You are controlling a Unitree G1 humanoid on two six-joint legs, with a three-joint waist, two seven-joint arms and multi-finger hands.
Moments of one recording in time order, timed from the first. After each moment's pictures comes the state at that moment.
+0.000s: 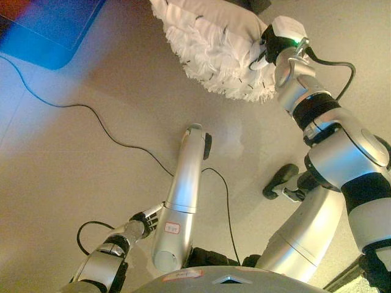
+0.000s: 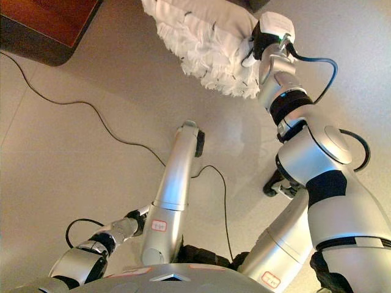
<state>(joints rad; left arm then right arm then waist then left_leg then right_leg) -0.25 0.25 -0.21 1.20 -0.78 0.26 0.09 -1.33 -0.42 0.86 1.19 -0.19 0.29 -0.13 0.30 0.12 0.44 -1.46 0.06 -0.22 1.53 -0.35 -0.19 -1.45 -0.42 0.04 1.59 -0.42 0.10</state>
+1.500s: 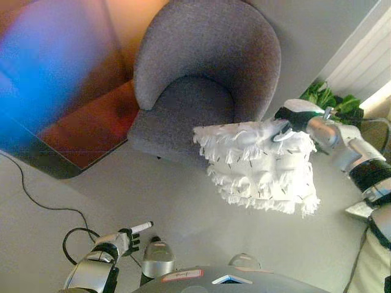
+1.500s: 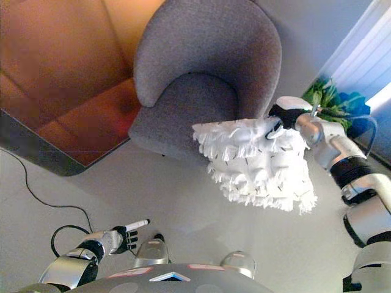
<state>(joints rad) -0.20 0.32 -0.12 1.20 -0.50 0.39 0.12 -0.79 -0.92 0.74 0.62 -0.29 0.00 0.25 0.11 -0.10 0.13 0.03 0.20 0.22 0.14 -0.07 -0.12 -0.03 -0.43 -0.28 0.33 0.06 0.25</state>
